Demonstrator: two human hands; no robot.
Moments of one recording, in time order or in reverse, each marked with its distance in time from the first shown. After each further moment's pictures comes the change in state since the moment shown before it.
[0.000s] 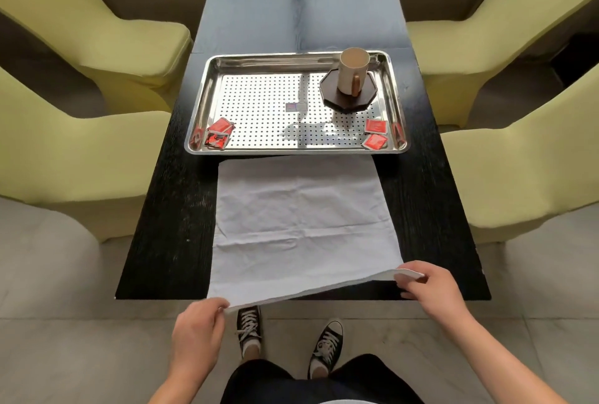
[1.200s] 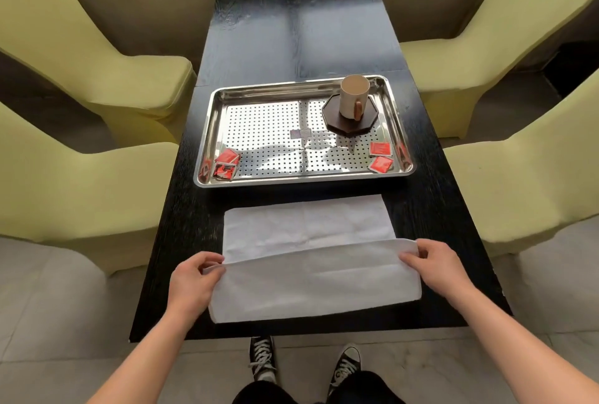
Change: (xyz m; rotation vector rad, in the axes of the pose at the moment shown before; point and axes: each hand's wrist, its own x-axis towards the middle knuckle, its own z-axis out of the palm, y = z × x) left_hand 0.139 0.004 -0.061 -0.476 -0.025 -0.246; right_hand 0.055 -0.068 0.000 -0.239 0.072 -0.064
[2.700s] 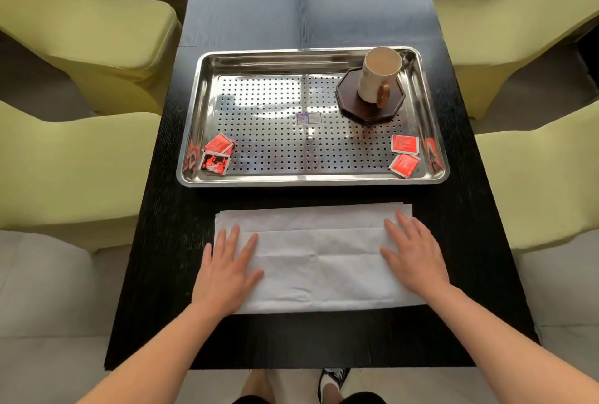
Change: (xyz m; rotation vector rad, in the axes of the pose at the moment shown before) left_hand 0.090 -0.029 0.079 1.009 -0.312 0.342; right_hand 0.107 -0.002 0.070 -0.737 -0.002 -0.240
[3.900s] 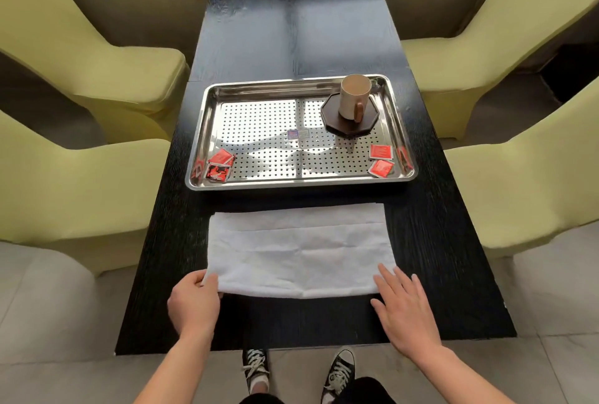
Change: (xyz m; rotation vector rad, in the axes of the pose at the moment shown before) left_hand -0.094 0.024 -0.031 -1.017 0.467 -0.788; right_hand -0.137 -0.012 0.020 -0.059 -0.031 -0.074
